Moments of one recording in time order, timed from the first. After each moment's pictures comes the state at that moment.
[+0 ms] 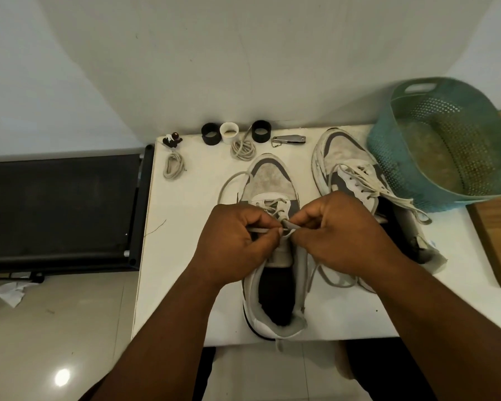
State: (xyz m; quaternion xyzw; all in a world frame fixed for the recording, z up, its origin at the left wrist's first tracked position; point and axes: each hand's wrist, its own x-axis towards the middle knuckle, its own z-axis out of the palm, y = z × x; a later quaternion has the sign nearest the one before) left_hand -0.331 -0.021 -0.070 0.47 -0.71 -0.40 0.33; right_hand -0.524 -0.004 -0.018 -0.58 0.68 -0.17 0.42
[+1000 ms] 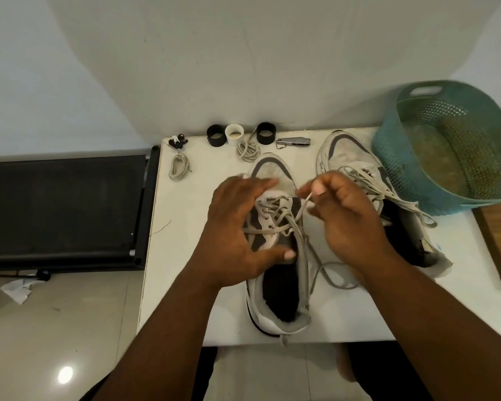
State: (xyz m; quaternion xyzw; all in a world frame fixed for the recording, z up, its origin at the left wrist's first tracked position) left_hand -0.319 -0.022 -0.070 0.48 -0.77 -0.31 0.30; right_hand -0.517 -0.008 -0.031 -0.48 0.63 -0.42 0.44
